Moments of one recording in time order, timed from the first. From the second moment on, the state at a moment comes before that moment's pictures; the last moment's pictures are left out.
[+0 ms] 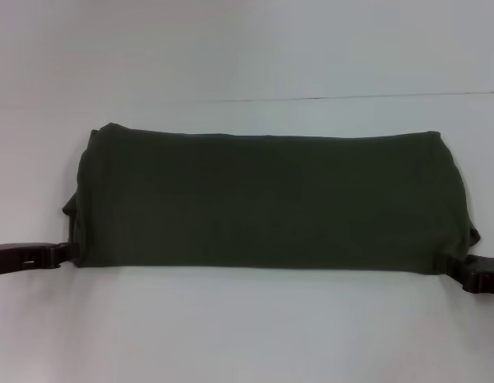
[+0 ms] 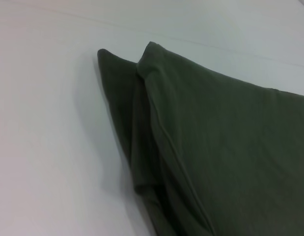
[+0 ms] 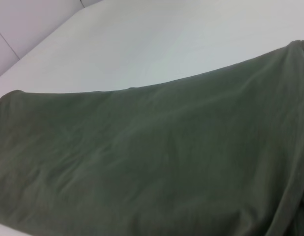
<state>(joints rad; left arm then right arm) -0.51 -2.14 0.44 0.83 2.46 1.28 -1.98 0.36 2.07 -0.53 -0.51 -2.04 -1.17 1.52</state>
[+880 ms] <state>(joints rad) -0.50 -2.13 0.47 0.88 2.48 1.30 -1.88 0.36 2.07 -0.53 -0.51 -2.04 -1.17 1.53</state>
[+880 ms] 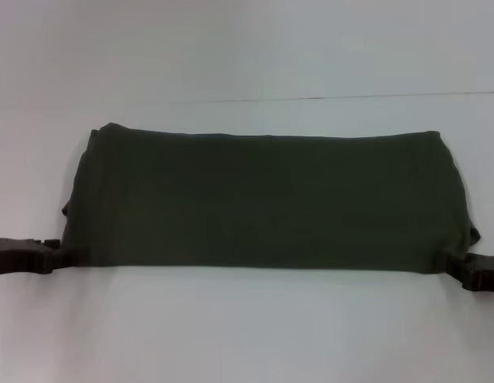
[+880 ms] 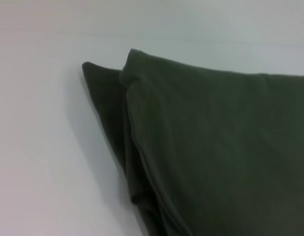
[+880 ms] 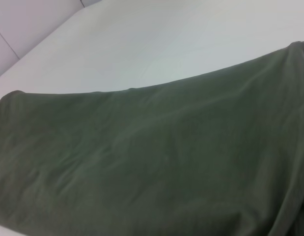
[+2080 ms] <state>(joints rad) -0.51 -2.16 0.57 0.89 2.51 1.20 -1.91 0.37 2.06 -0.53 -0.51 -2.04 -1.17 1.53</state>
